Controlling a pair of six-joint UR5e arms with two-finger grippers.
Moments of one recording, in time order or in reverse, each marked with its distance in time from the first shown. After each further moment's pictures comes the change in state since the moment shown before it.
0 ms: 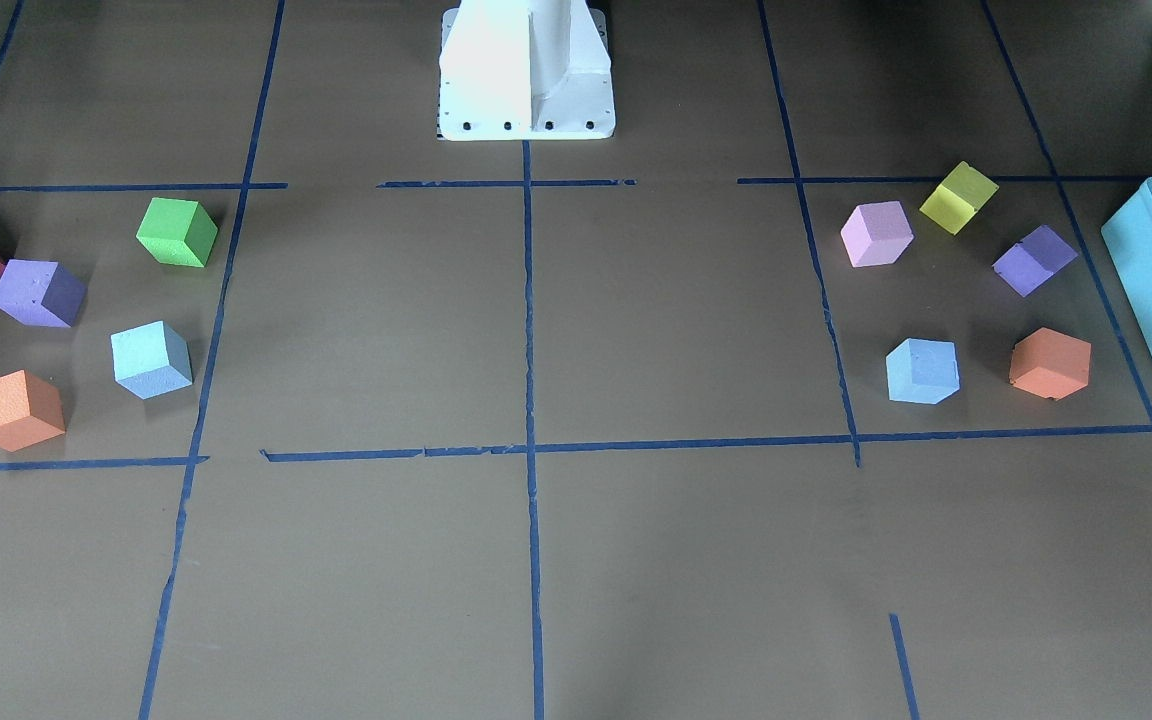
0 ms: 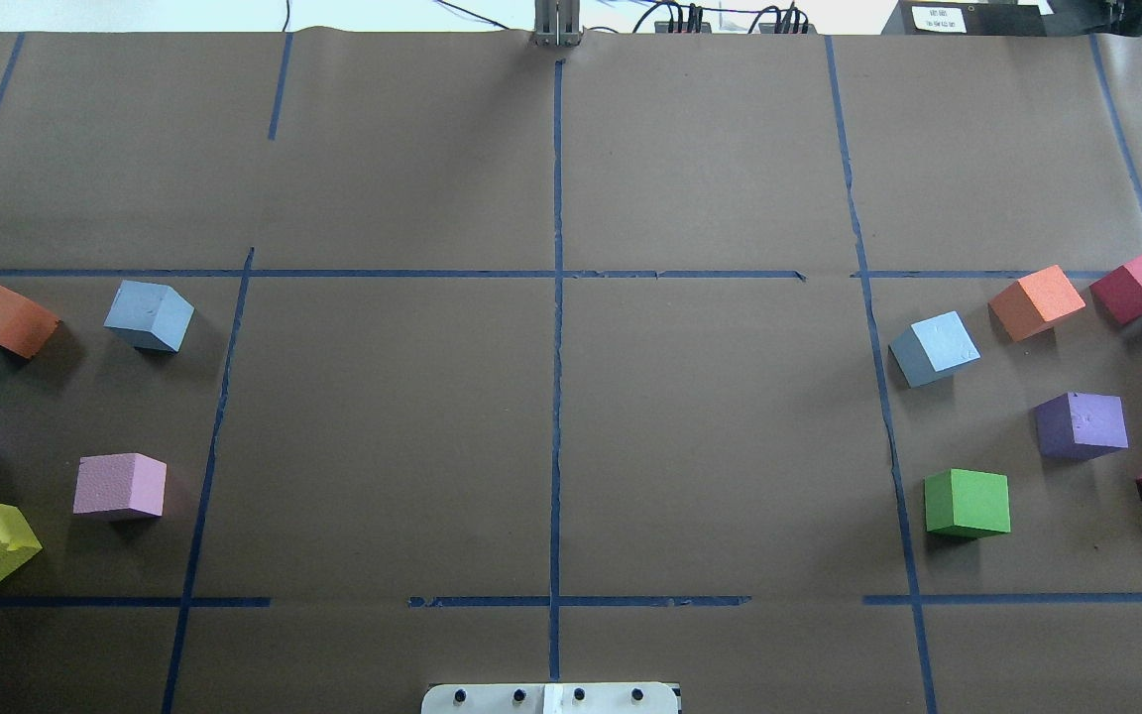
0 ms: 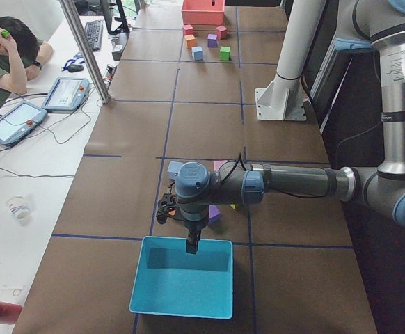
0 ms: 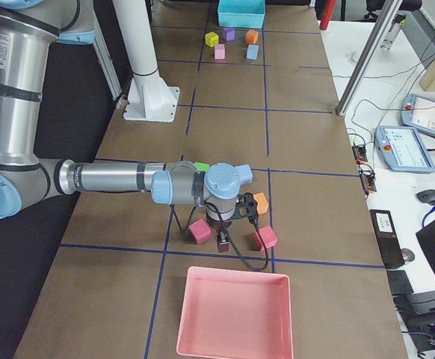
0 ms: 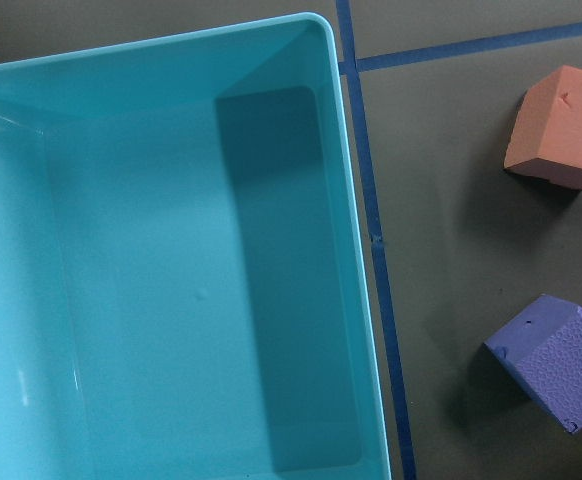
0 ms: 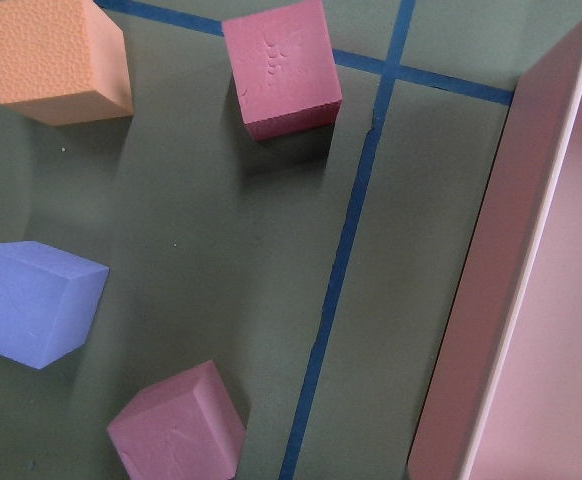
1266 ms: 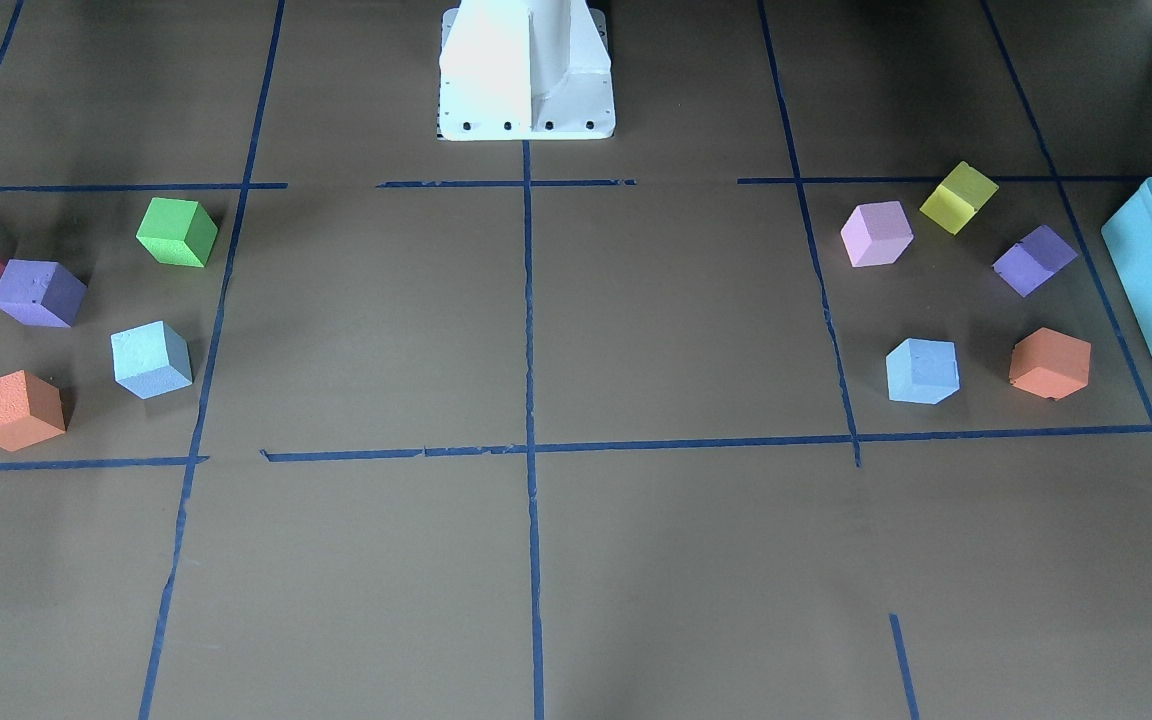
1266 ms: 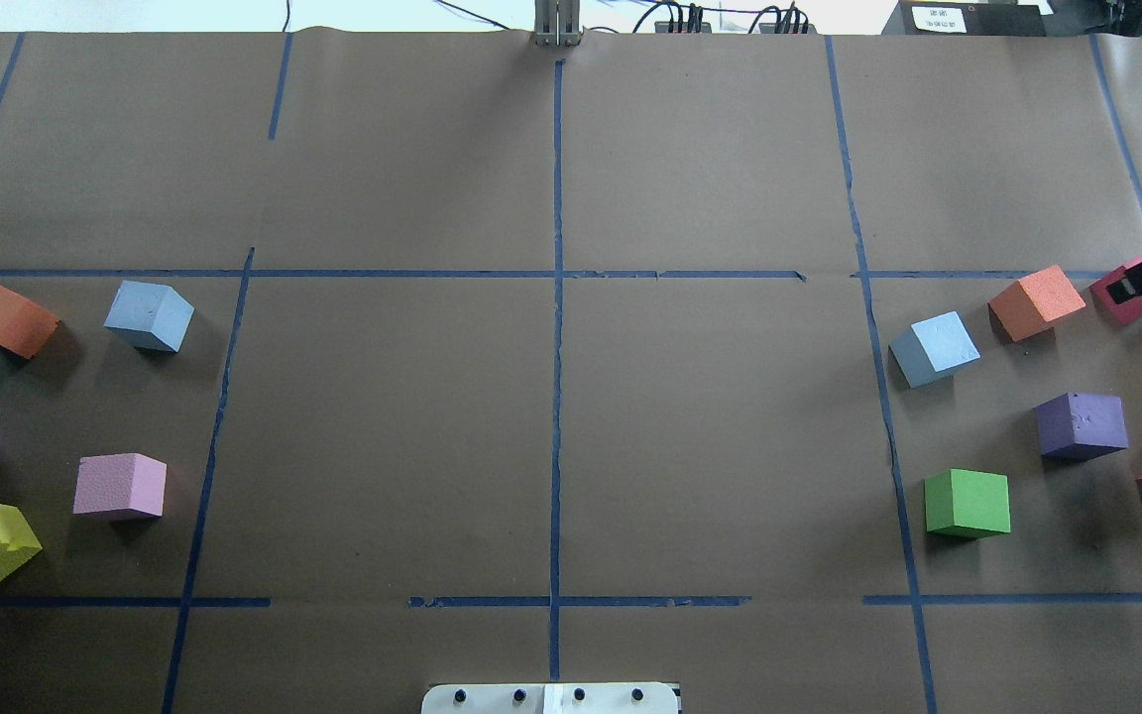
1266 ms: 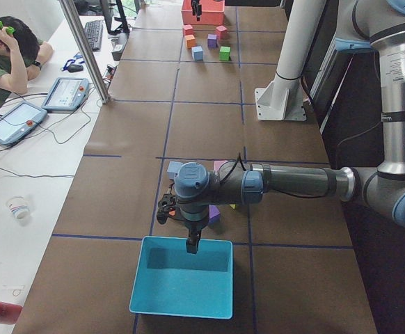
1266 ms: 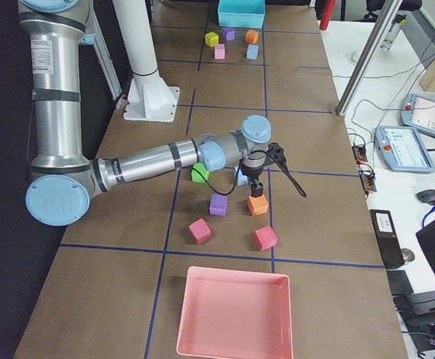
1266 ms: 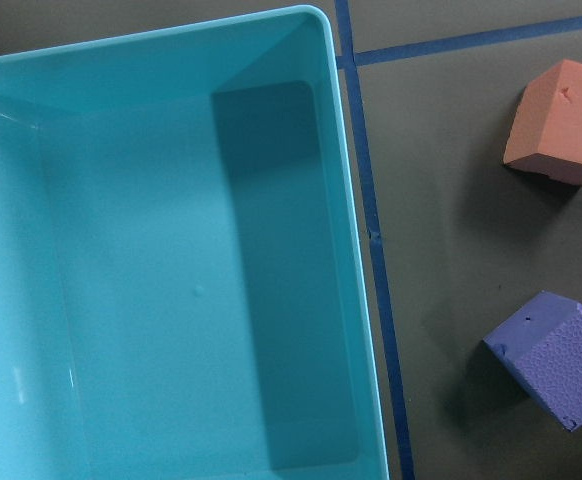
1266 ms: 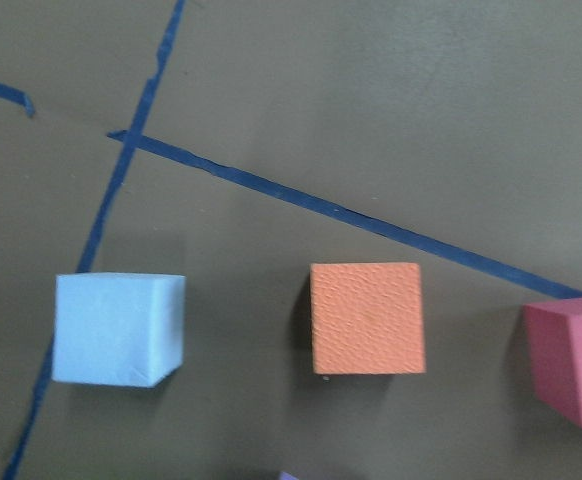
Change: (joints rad) left arm 0.006 0.000 0.000 0.005 -0.001 0.000; right arm -0.327 0.243 0.003 0.177 -0.011 0.440
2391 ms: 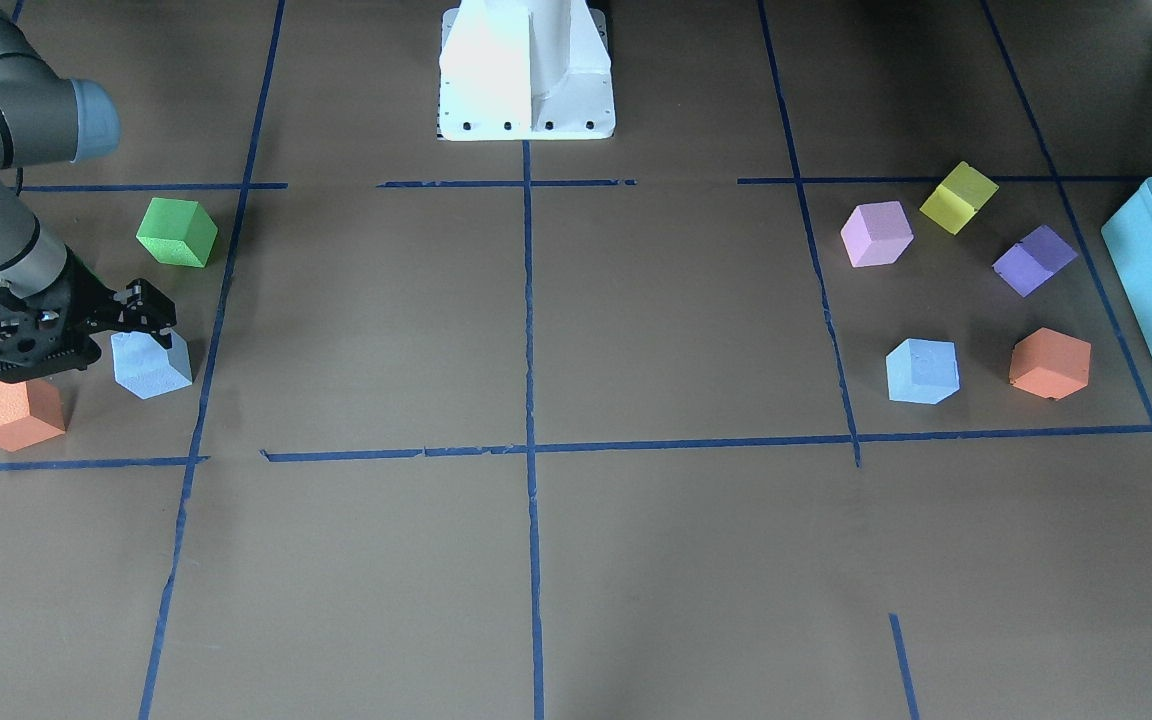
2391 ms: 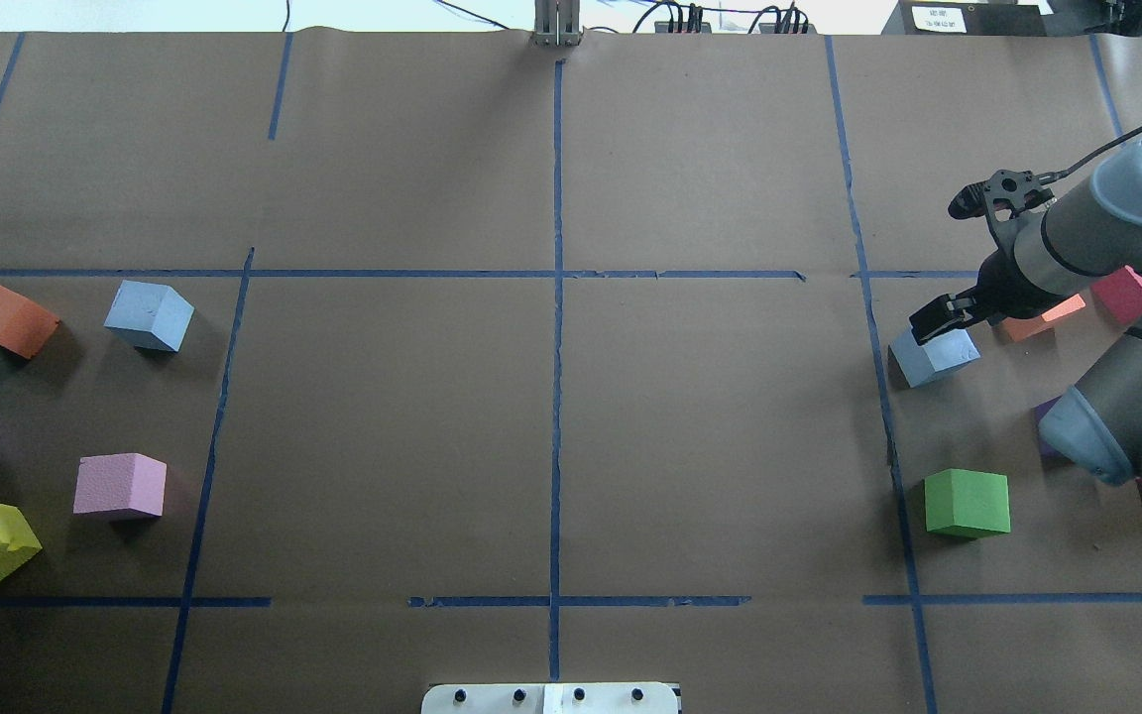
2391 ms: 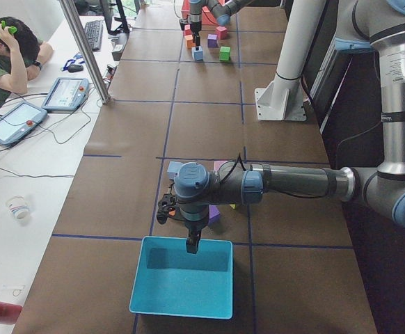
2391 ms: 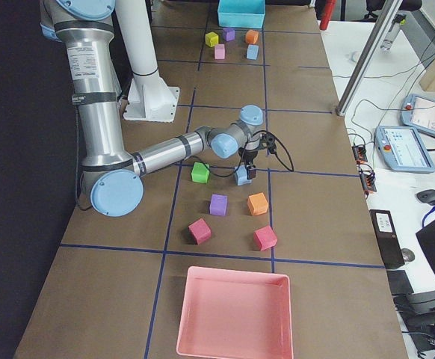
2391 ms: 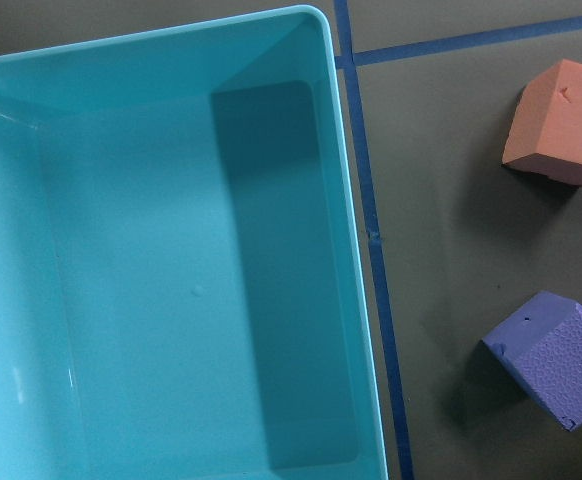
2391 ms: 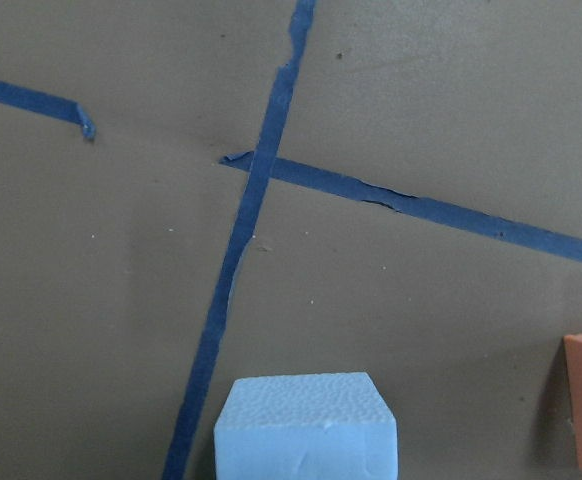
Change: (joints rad) left arm 0.000 0.000 -0.001 0.001 0.000 0.000; right arm -0.303 0.119 -0.127 0.159 -0.217 0.351
